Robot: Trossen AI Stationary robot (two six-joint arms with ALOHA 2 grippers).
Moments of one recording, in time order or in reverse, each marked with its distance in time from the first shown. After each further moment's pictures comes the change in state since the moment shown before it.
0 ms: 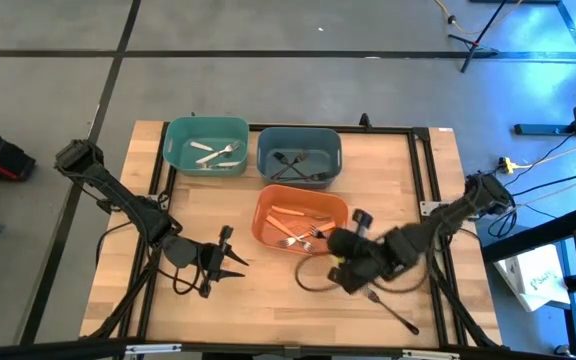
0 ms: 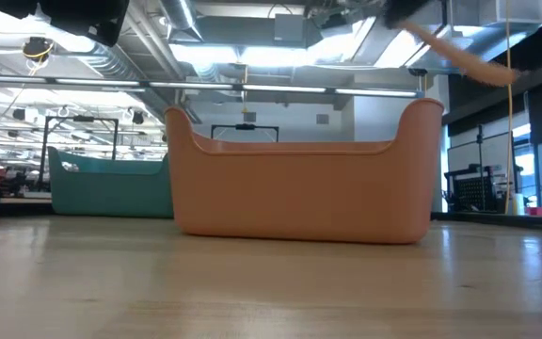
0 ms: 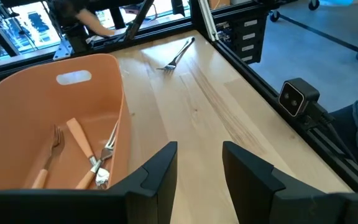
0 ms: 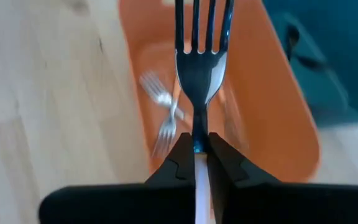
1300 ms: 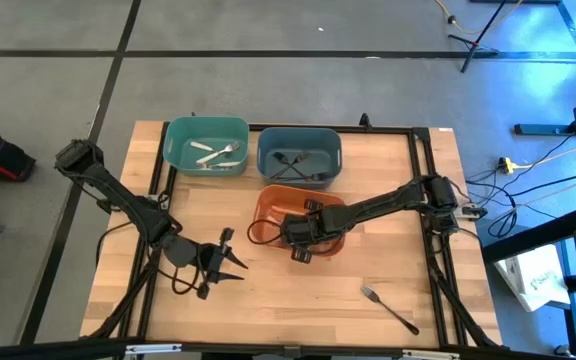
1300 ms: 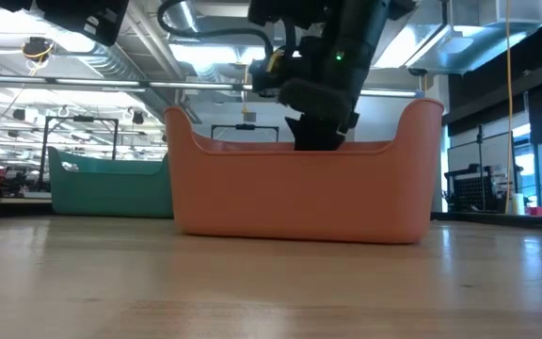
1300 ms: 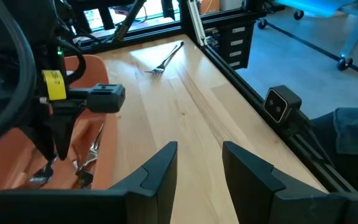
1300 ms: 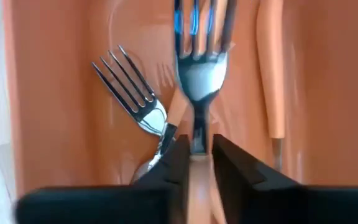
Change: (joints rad) left arm 0.000 0.000 0.000 0.017 0.050 -0.033; right arm -0.349 0.353 -0.026 0.343 -0.351 -0.429
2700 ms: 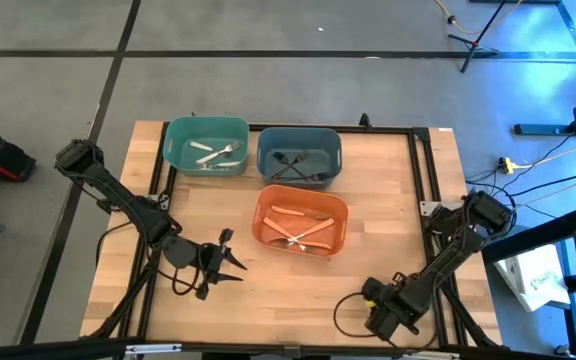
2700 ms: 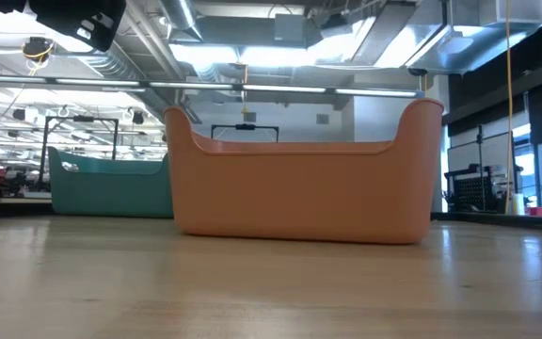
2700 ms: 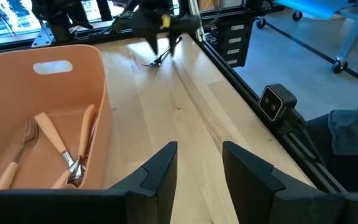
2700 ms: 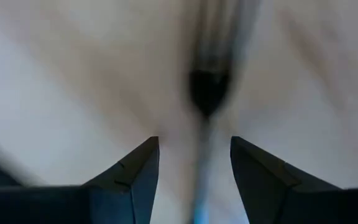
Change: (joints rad) left arm -0.006 0.000 0.000 -0.017 0.003 -0.053; right arm 0.687 -0.226 -0.413 -0.046 -0.354 1.154
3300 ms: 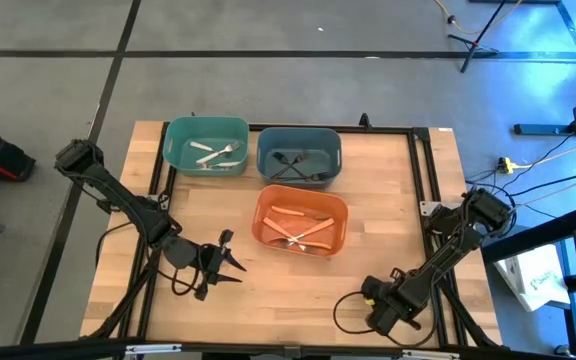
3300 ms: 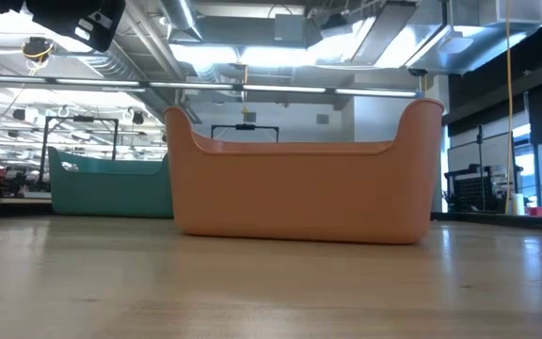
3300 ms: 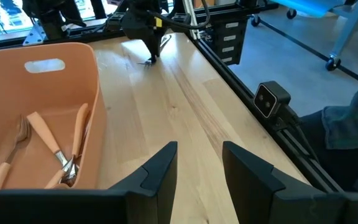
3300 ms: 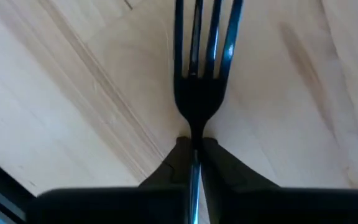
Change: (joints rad) left arm 0.000 0.000 0.000 -0.006 0.023 0.000; right arm -0.022 -0.001 -0.054 0.031 0.006 -0.111
